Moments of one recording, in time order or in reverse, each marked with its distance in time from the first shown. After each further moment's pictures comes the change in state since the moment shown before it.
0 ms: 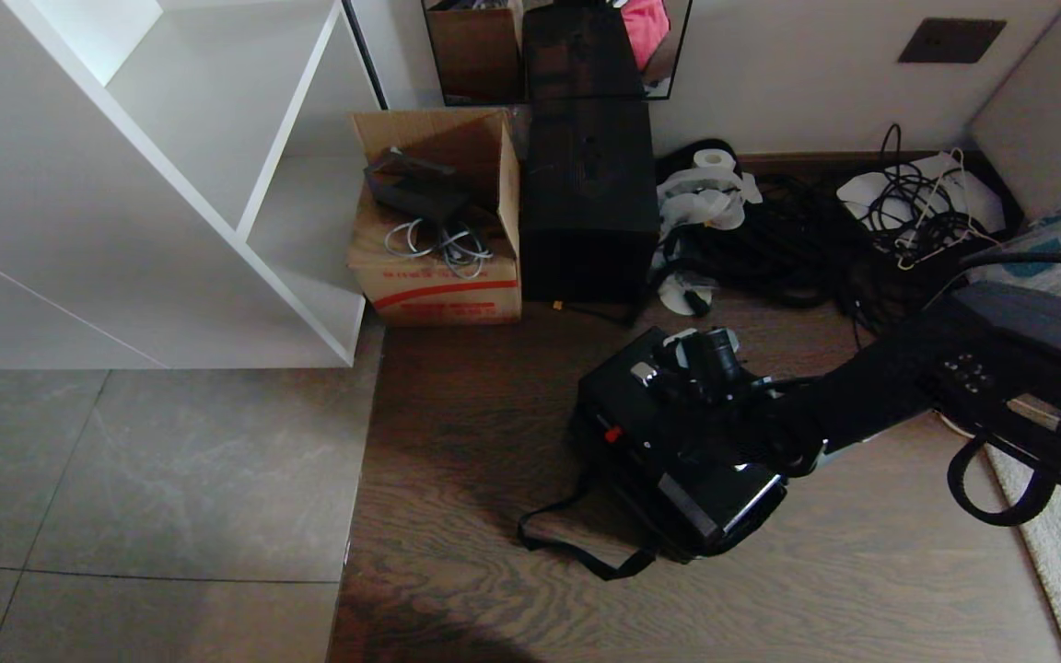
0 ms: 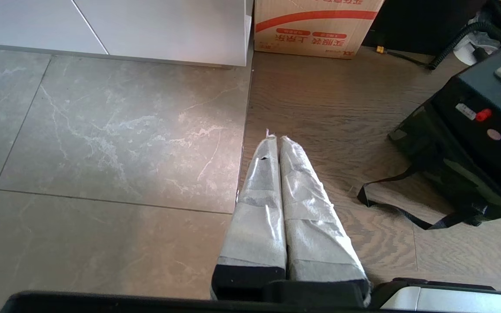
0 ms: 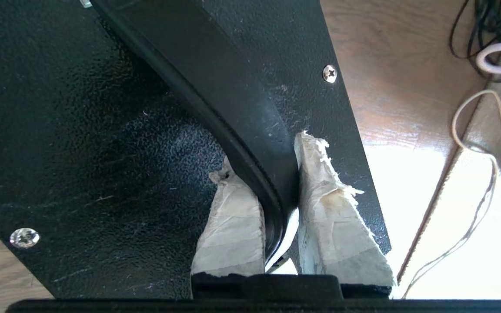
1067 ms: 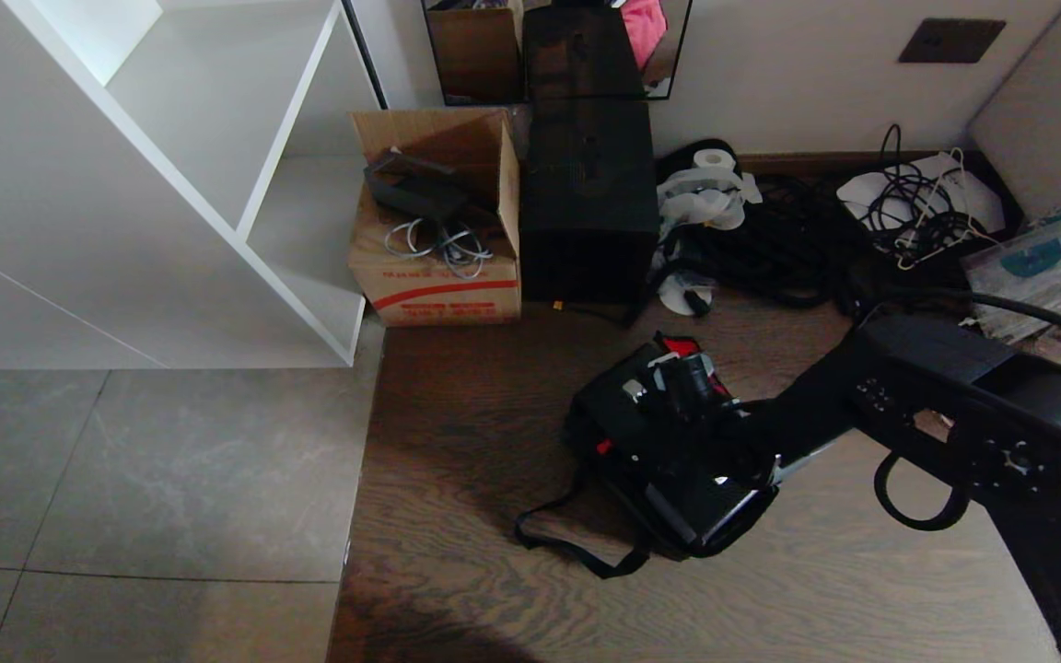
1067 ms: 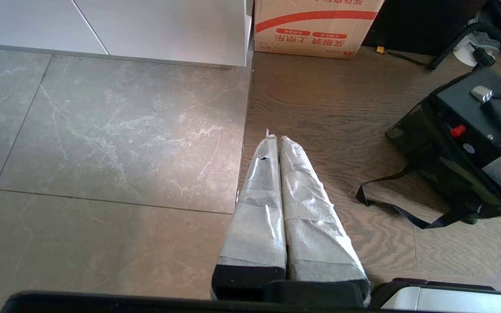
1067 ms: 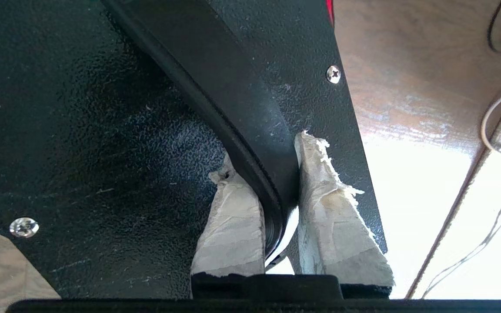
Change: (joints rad) left arm 0.000 0.000 0.000 0.000 0.000 0.000; right arm -0.010 0.163 -0.098 -0.032 0.008 -0.002
